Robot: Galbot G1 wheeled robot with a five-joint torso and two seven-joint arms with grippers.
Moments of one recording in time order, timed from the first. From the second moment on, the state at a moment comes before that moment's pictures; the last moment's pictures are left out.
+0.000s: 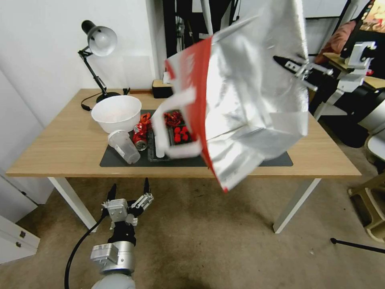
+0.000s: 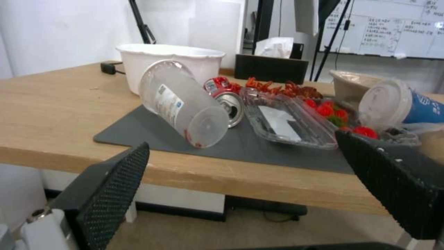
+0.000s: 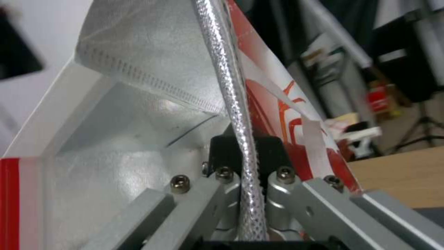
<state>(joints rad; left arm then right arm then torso) 1.74 -1.38 -0.35 -2.19 -0.19 -0.14 -0.32 -1.13 0.26 0.82 2.25 2.04 -0.06 0.20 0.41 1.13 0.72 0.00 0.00</state>
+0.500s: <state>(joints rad) 1.73 -1.38 -0.35 -2.18 -0.19 -0.14 -0.33 -1.05 0.33 0.79 2.15 2.14 -0.08 0.52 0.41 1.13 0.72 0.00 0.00</state>
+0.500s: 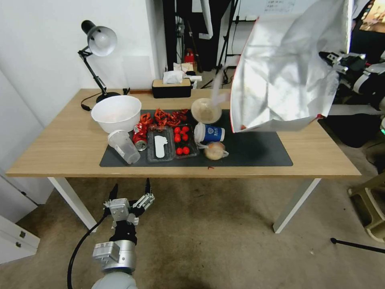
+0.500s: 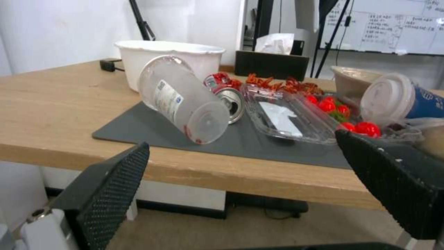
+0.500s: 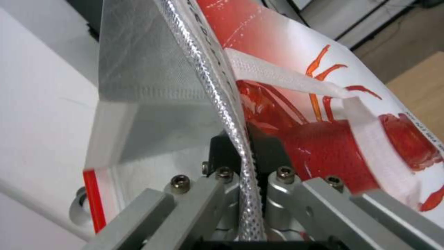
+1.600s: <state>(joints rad) 1.73 -1.38 -0.34 -2.16 -0.17 -0.13 -0.33 -1.06 0.40 0.78 2.10 2.17 -0.19 0.70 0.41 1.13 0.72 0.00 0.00</state>
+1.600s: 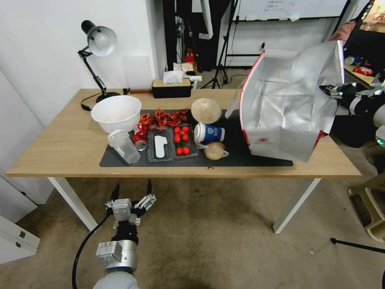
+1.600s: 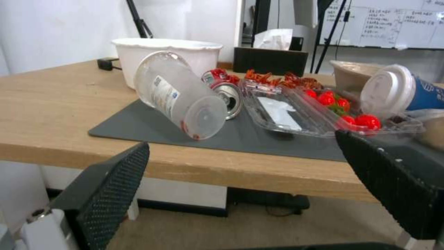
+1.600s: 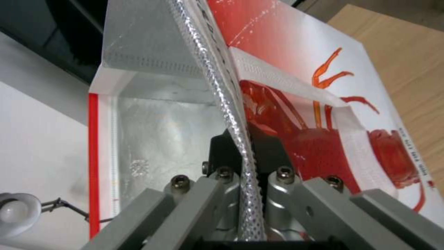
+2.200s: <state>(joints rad) 1.73 -1.39 -0.34 -2.16 -0.16 -0.14 -0.33 -1.06 0.37 0.77 2.04 2.13 -0.27 0.70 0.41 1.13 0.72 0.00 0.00</state>
